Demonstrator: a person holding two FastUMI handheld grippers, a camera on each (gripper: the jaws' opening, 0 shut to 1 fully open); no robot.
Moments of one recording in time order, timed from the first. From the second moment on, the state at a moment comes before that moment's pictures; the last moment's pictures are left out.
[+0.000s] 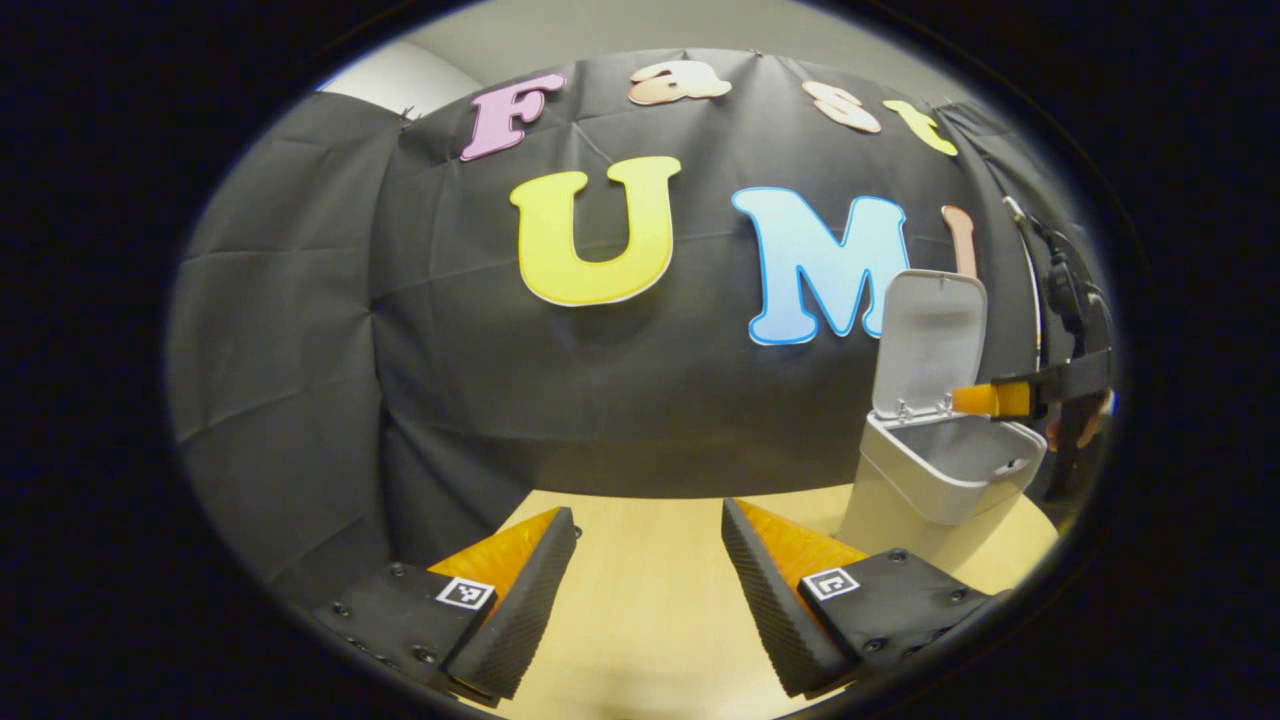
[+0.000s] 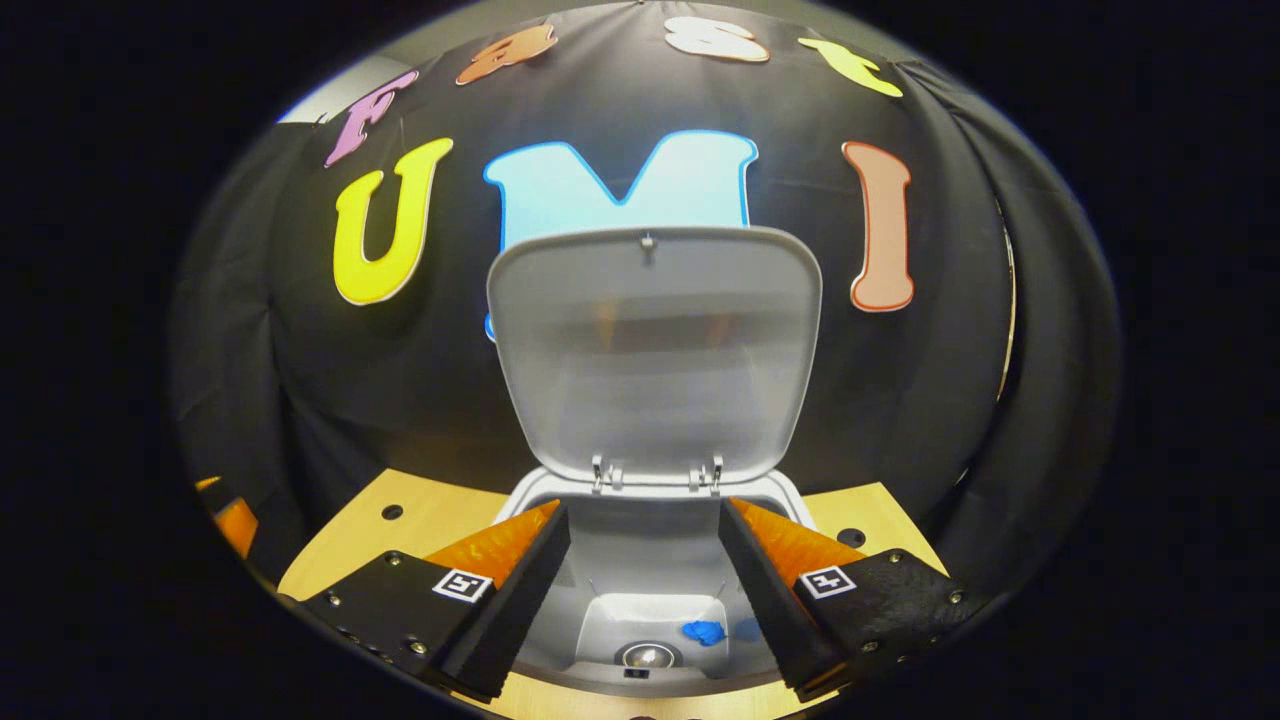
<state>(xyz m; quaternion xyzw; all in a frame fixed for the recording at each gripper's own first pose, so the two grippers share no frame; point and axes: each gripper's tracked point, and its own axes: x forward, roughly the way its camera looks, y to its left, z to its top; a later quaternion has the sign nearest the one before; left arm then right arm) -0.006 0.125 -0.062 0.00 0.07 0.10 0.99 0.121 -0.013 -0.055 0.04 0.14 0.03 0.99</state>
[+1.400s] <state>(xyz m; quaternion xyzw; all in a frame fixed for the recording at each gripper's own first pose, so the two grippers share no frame) -0.024 0.155 -0.073 -0.01 0.08 0.14 0.99 0.192 -0.027 0.085 0.05 0.03 0.01 1.00</state>
